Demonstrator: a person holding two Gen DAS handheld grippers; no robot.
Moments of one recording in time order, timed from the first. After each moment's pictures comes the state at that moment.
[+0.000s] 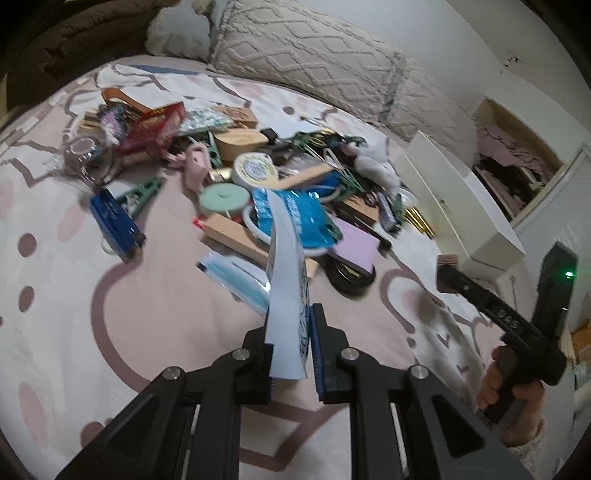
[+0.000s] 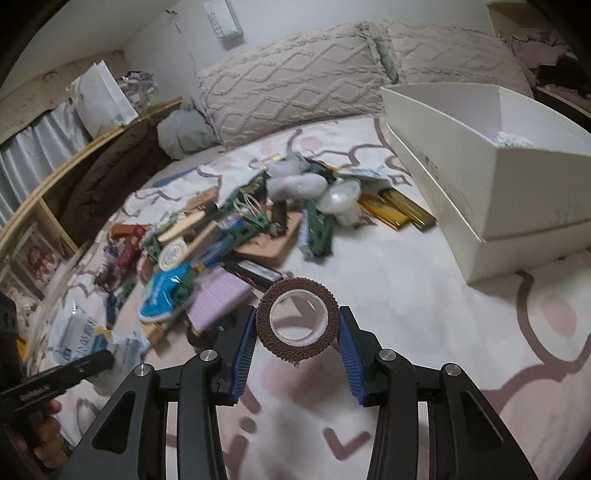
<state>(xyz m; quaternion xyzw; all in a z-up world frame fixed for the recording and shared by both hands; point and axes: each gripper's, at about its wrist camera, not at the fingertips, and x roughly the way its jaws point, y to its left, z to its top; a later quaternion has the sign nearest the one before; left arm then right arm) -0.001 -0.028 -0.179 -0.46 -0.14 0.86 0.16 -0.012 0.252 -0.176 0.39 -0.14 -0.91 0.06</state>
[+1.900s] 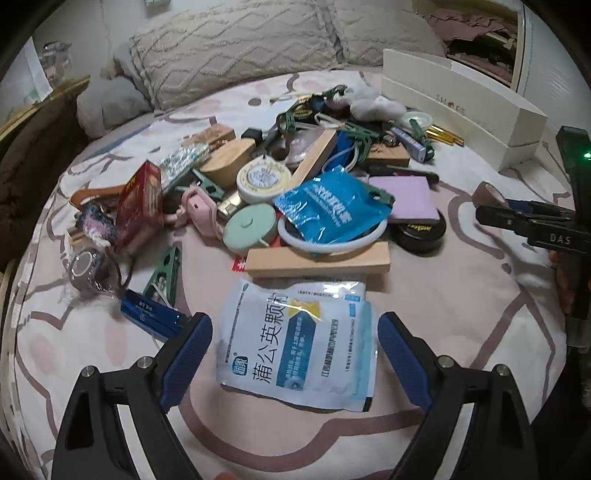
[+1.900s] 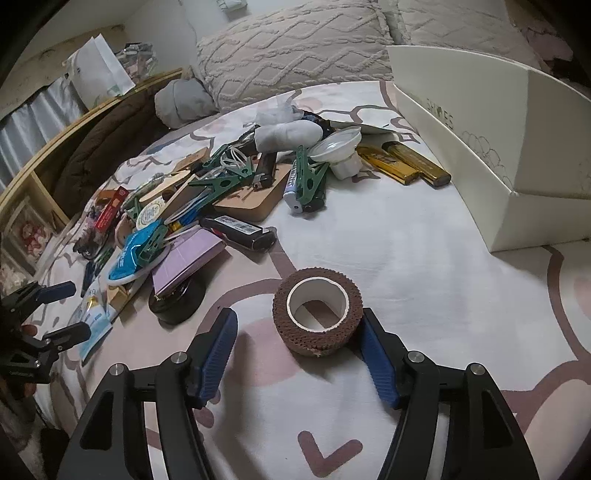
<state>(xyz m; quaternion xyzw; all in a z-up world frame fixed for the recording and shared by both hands) -0.039 -0.022 -0.196 -0.45 0.15 0.86 0.18 -0.027 0.249 -0.214 0.43 -0.11 -0.89 0.08</state>
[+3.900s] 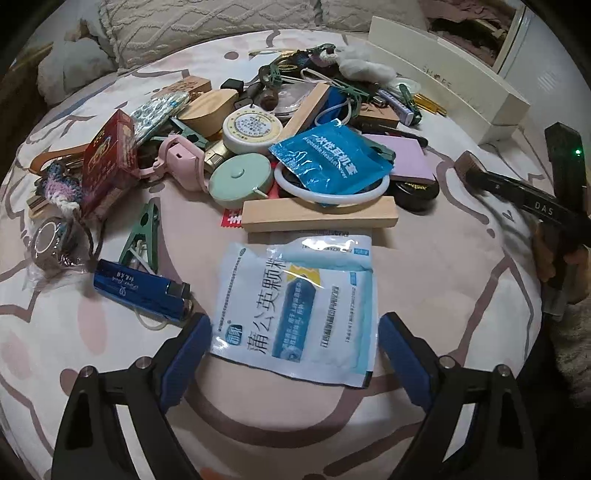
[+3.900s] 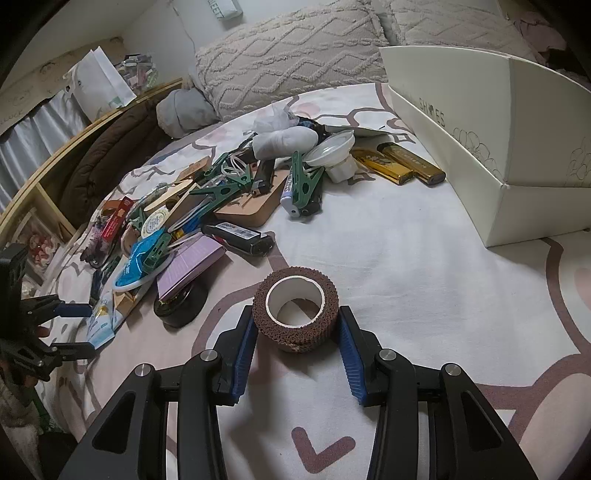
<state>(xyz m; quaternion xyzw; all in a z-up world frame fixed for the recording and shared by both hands) -0.056 -0.049 -0.206 -0.54 0.13 0.80 0.25 -0.022 0.258 -0.214 0.41 -0.14 -0.90 0.09</state>
